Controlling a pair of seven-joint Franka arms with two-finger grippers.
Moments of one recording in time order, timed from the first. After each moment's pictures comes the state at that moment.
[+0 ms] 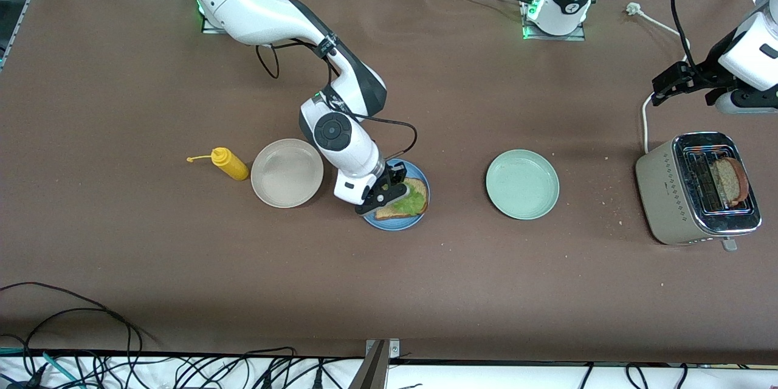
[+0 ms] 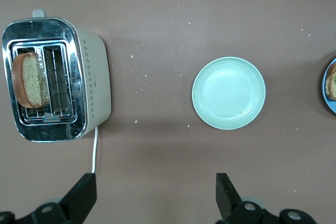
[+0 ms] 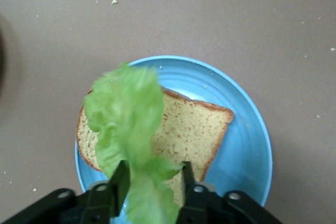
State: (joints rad) left arm -0.10 -0.05 0.07 -1.68 0.03 1.61 -0.05; right arm 0.57 0.90 0.15 -1.26 0.09 2.35 0.19
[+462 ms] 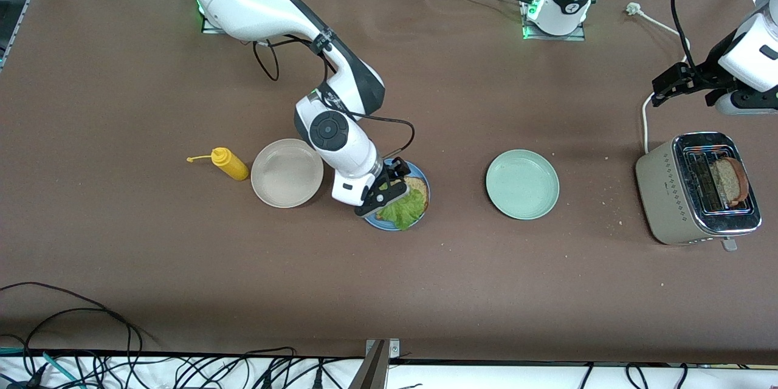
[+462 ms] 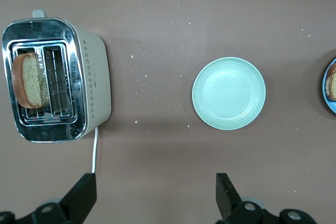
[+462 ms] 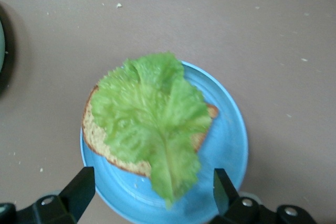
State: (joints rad) left arm -0.10 -0.04 0.08 -1.68 0.03 1.61 -0.05; right arm 0.55 0.87 0.15 -1.22 0.08 2.25 0.13
